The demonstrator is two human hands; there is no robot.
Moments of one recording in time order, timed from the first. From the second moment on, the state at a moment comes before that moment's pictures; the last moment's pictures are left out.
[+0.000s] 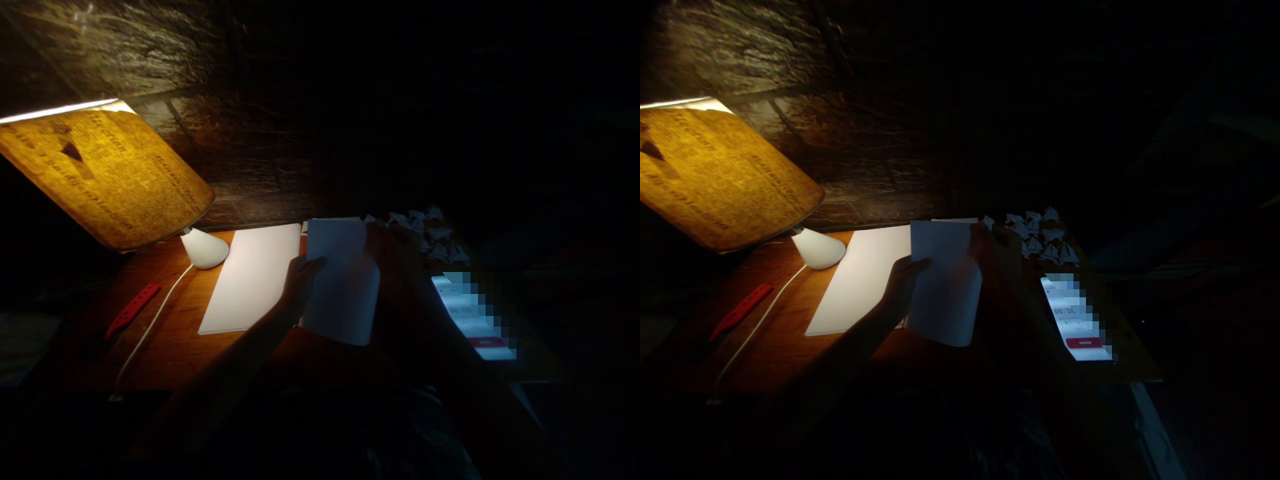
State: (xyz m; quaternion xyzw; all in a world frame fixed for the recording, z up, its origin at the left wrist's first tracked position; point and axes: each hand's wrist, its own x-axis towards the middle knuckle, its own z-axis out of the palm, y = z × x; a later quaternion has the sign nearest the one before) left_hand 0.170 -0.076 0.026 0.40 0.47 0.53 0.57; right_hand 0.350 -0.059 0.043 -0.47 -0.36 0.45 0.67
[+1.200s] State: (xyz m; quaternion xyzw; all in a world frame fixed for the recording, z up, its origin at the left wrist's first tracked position) left_hand 0.159 -0.063 0.029 0.38 0.47 0.62 0.50; right_hand 0.330 -0.083 0.052 -0.55 -0.48 0.48 0.49
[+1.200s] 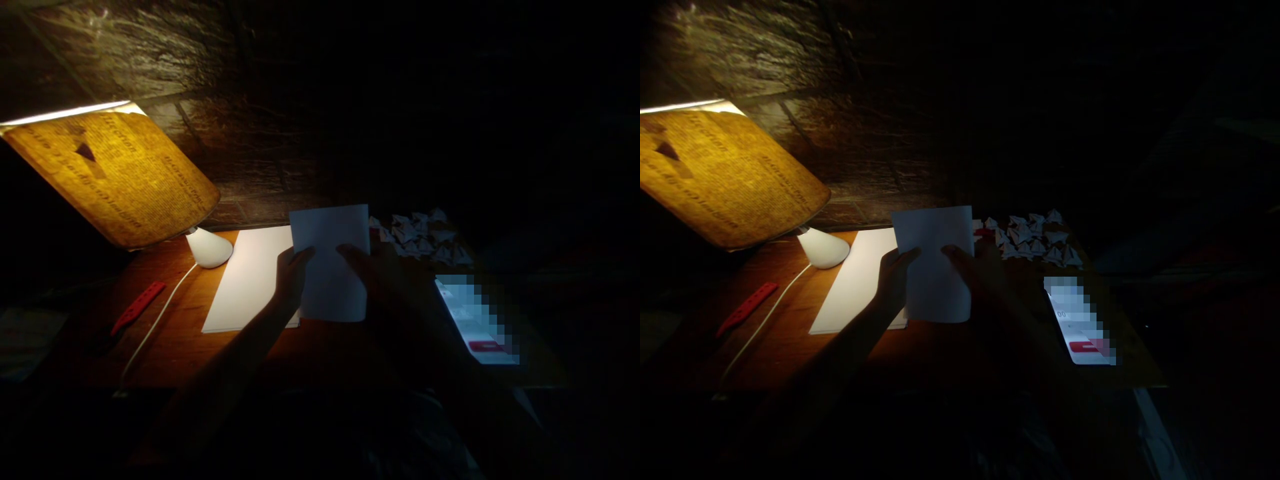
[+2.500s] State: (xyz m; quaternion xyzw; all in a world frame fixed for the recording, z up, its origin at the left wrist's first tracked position) left_hand 0.145 -0.047 0.039 0.29 0.46 0.70 0.46; right_hand 0.335 -0.068 0.026 -0.53 -0.53 0.50 0.43
